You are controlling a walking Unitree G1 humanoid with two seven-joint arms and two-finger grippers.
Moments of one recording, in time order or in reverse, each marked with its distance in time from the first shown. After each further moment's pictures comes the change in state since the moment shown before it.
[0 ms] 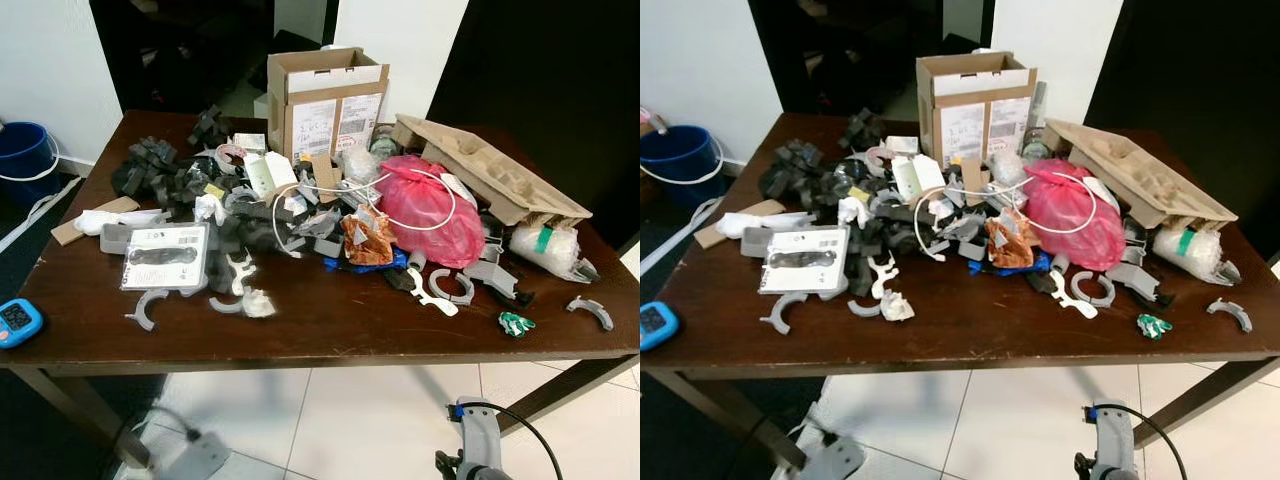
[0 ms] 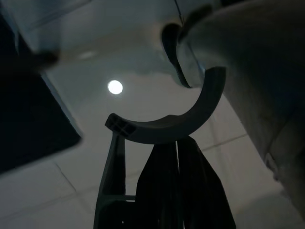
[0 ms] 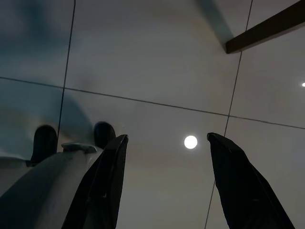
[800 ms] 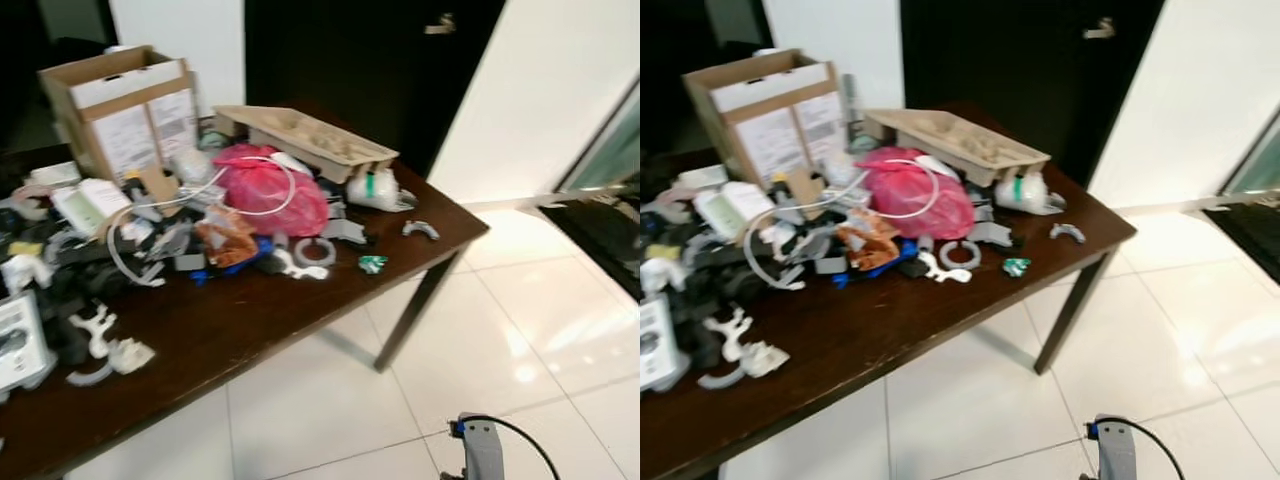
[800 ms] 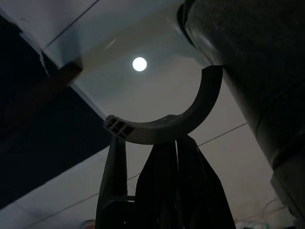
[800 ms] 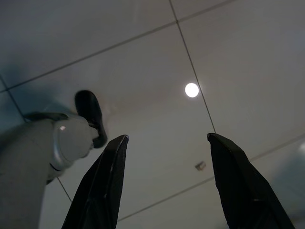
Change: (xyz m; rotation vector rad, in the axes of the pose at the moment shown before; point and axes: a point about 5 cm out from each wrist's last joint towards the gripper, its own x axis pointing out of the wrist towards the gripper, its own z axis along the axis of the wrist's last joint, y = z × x) left arm -0.002 -0.018 -0.065 -0.285 0.140 0.136; right arm -0.002 -0.003 -0.016 -0.037 0.079 -0.035
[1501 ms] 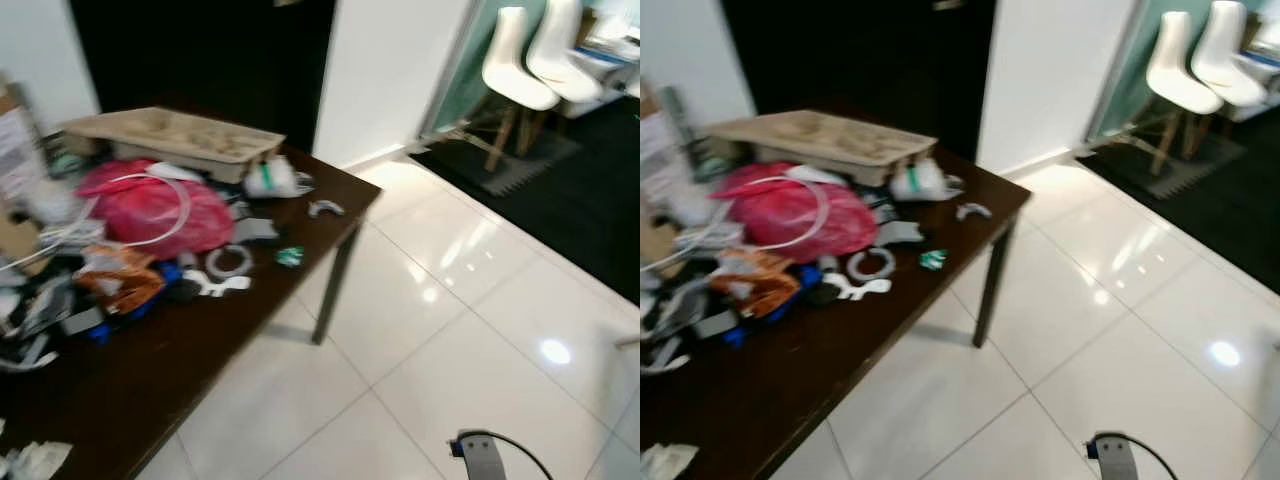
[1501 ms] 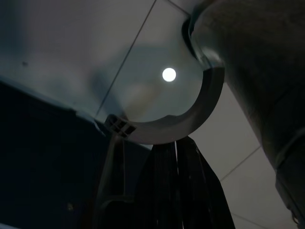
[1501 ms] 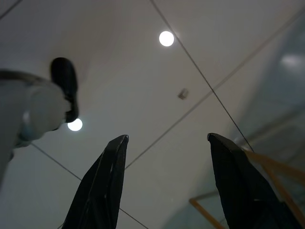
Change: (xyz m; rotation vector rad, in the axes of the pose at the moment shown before) left arm 0.002 -0.005 0.006 0.049 -0.030 0.019; right arm -0.004 -0.013 -0.023 -0.111 0.093 -0.072
